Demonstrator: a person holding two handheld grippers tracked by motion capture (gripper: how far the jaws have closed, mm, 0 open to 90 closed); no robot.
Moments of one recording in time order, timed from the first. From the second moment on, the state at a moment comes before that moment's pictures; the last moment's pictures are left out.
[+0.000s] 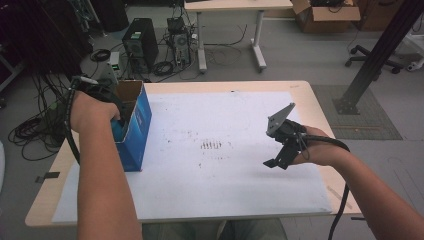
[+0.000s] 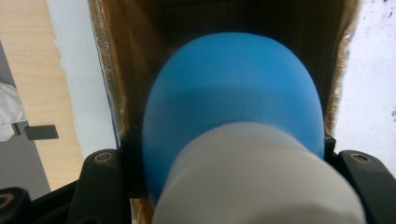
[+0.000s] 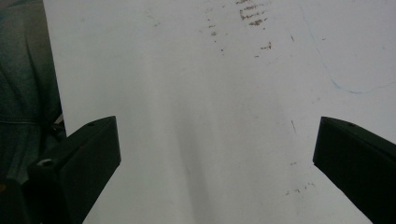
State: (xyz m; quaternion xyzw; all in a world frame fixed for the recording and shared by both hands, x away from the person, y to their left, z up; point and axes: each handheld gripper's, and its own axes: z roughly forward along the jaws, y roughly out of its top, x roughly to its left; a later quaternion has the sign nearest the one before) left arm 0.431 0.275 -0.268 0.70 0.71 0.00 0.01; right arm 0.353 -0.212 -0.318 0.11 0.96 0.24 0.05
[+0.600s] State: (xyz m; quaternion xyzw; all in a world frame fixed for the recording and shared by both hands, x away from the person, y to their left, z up) left arm 0.431 0.278 -0.290 0.71 0.71 -0.01 0.00; right arm 0.354 -0.208 -0.320 0.11 0.96 0.24 0.05
